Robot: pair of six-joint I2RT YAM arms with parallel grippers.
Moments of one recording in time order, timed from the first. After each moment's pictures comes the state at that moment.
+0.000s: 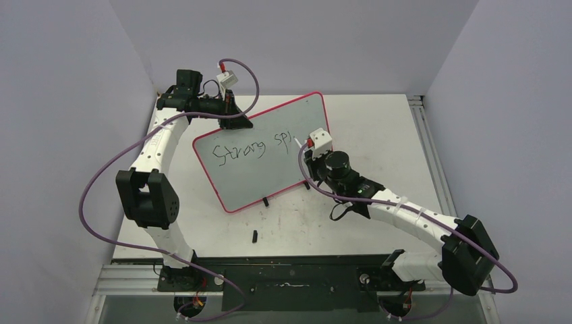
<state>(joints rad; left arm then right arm) -0.11 1.80 1.75 -0.81 1.13 0.35 0.76 1.25 0.78 0.14 0.23 -0.02</state>
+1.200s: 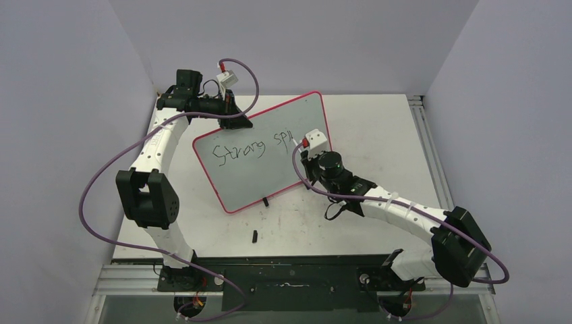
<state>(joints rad) -0.11 1.80 1.75 -0.81 1.11 0.34 0.77 1.33 0.80 0.18 0.27 0.00</state>
